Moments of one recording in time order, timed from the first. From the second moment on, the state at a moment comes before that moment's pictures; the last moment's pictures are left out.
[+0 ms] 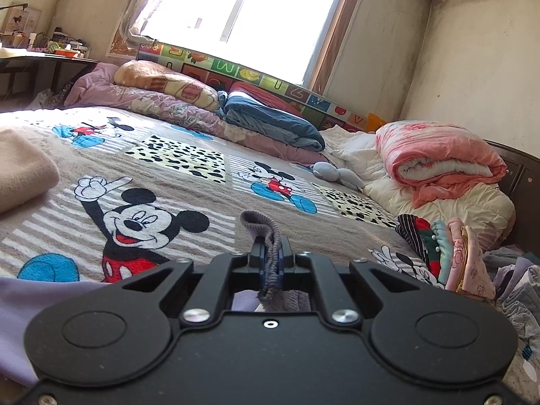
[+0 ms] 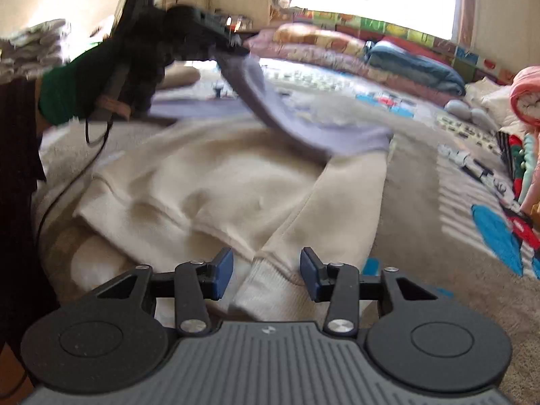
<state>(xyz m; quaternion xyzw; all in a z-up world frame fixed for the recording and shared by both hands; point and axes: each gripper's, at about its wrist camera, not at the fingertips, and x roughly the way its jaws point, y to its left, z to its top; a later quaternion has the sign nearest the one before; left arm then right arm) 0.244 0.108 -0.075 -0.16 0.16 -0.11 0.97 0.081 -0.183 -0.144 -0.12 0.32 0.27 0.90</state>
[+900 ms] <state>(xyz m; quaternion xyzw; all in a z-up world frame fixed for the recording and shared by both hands) 0.253 0.111 -0.115 -0.16 0.28 -0.09 0.94 0.162 -0.226 -0.094 0.03 0.27 0.28 0.92</state>
